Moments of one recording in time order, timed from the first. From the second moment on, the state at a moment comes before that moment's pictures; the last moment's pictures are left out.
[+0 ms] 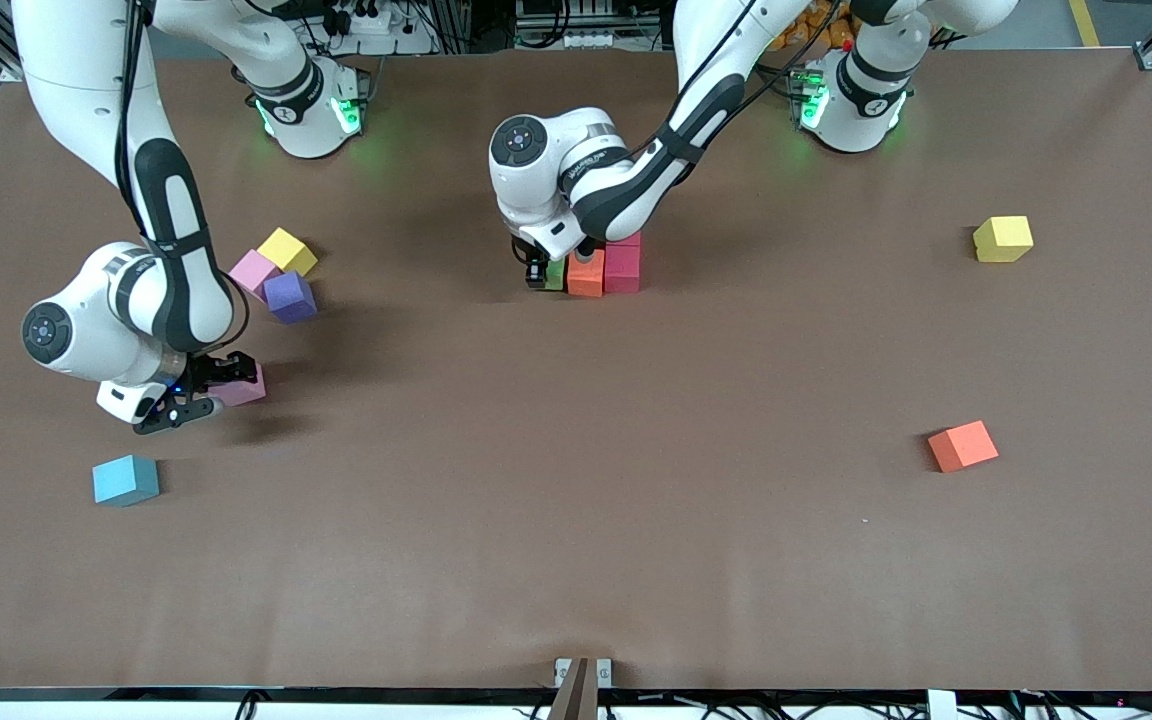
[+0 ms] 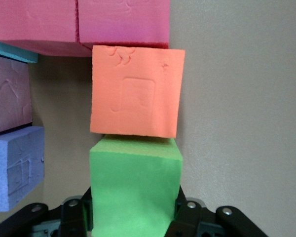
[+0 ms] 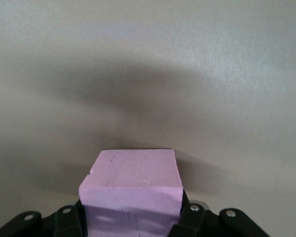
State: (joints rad) left arm -0.80 0.71 -0.31 -1.65 0.20 2.30 -2.71; right arm 0.44 0.52 -0.57 -2.08 0.48 2.34 -0.74
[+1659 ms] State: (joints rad) left arm -0.79 0.72 -0.31 -1.65 0.21 2.33 -2.71; right arm 0.74 0.50 -0.51 -1.94 0.49 2.34 -0.17
